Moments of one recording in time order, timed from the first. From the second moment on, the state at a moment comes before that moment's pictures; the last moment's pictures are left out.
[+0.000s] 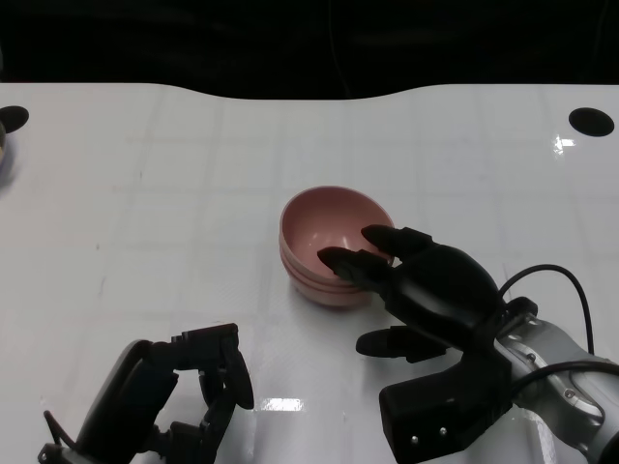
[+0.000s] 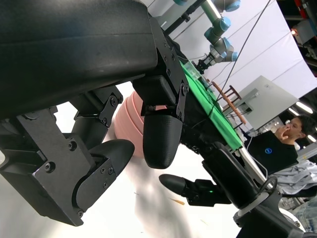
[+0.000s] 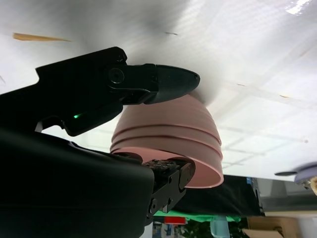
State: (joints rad) left arm 0.02 0.19 -0.11 0.42 0.23 -0.92 -0.02; right arm -0.51 -0.23 0.58 0.53 -0.86 -0.30 -0.19
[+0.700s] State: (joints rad) left arm 0.01 0.19 -0.11 0.43 0.23 -0.92 -0.02; right arm -0.36 -0.27 0.50 0.33 -0.86 -0.33 -0.40
